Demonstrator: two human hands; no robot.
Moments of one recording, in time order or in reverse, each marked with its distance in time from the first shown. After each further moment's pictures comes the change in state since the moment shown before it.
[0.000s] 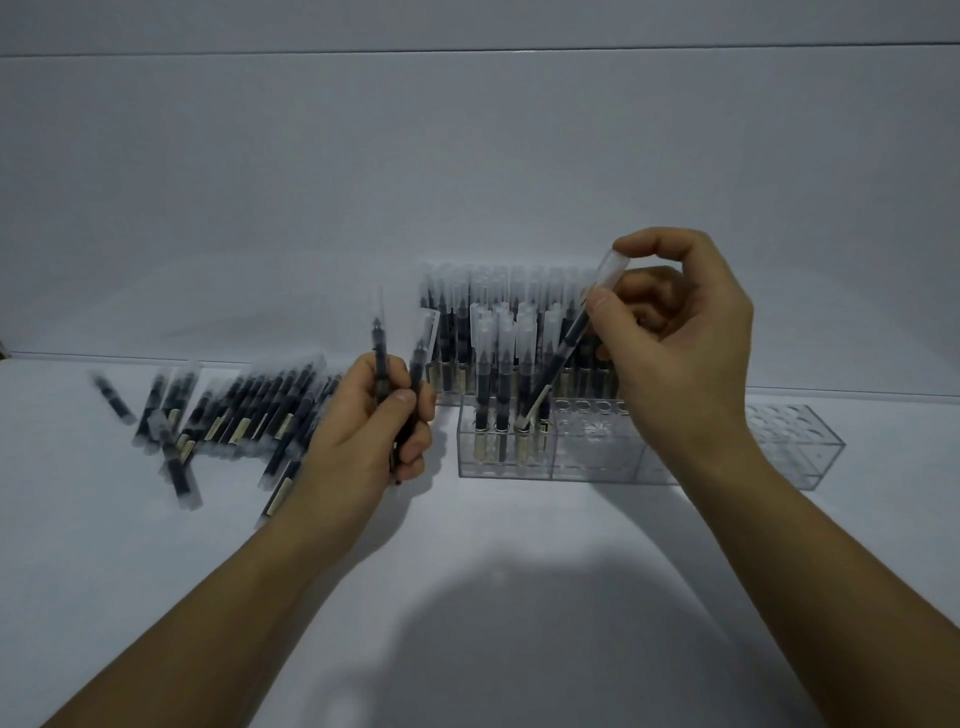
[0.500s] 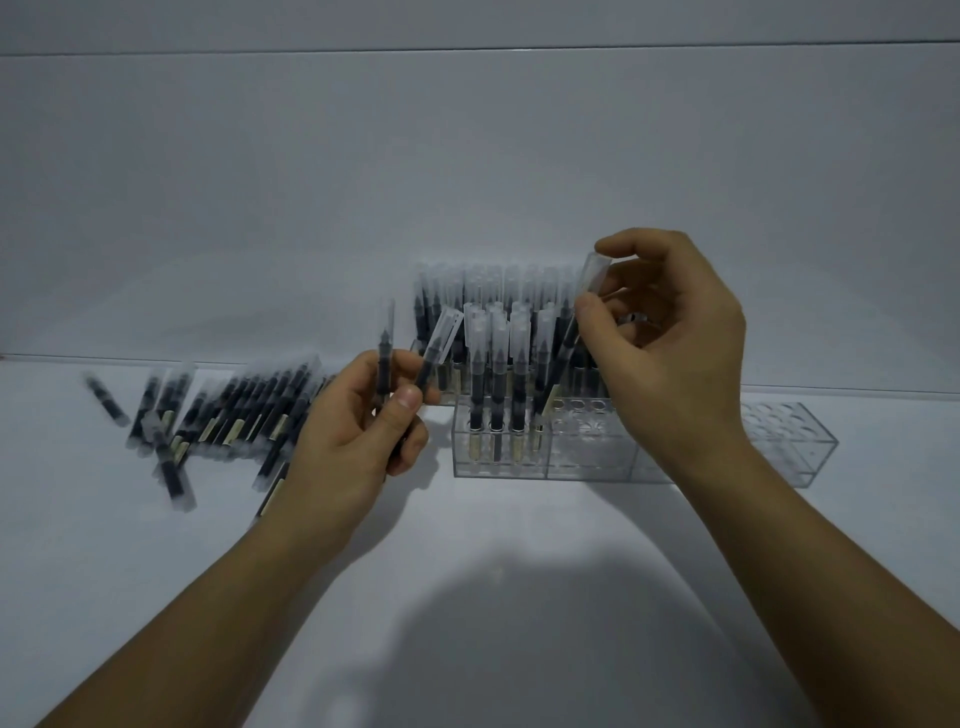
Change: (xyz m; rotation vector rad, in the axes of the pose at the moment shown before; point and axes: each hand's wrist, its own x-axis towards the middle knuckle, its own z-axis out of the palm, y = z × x) left_hand -0.001 0.000 0.000 0.130 0.017 0.116; right_hand 0.000 0.001 -0.003 -0.170 -0.017 -0.132
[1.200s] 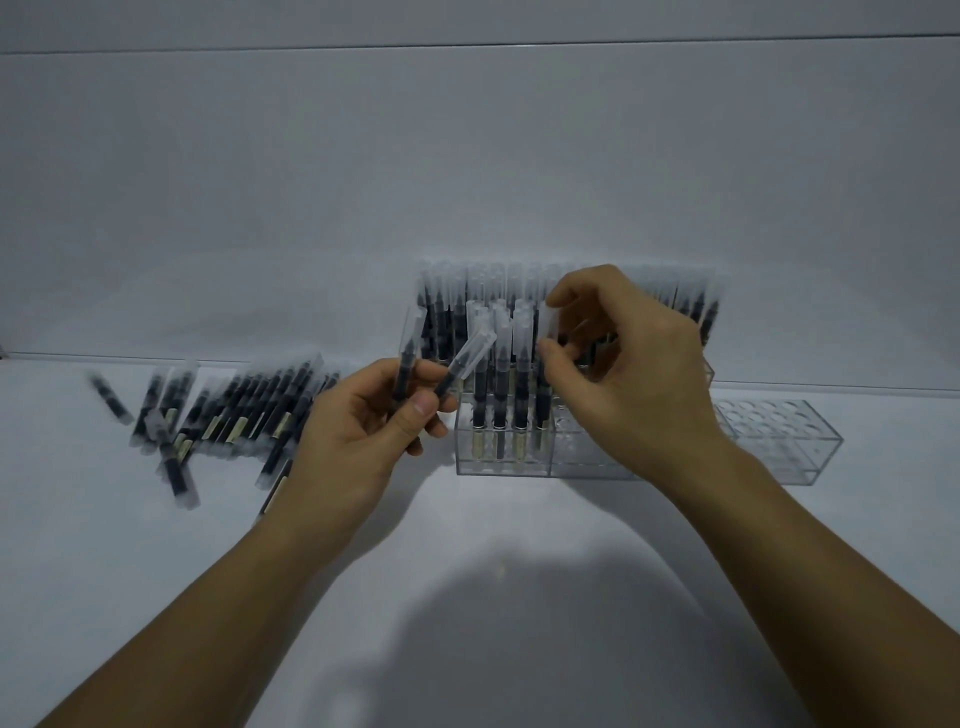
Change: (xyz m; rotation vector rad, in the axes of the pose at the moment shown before) left_hand -0.002 0.006 0.004 0.105 0.039 0.007; right_hand -0.008 0.010 0.007 -0.313 -0.219 -0.184
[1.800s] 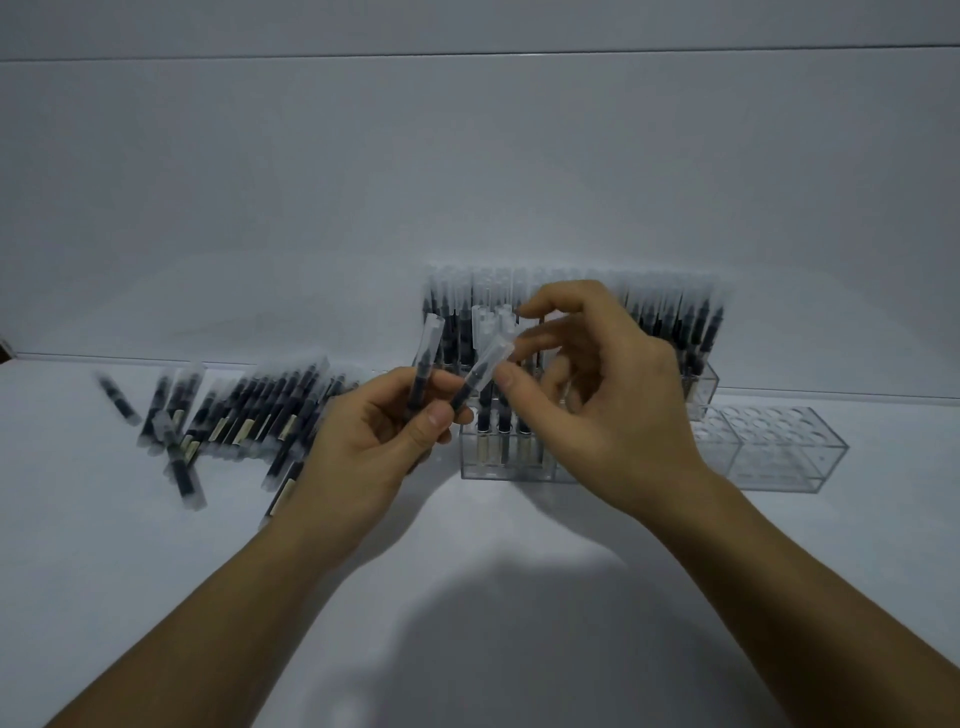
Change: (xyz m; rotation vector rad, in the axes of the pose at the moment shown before) left_hand -0.002 0.000 -0.001 0.008 -0.072 0.003; right_hand -0.009 -0.026 0.008 0.290 -0.037 0.051
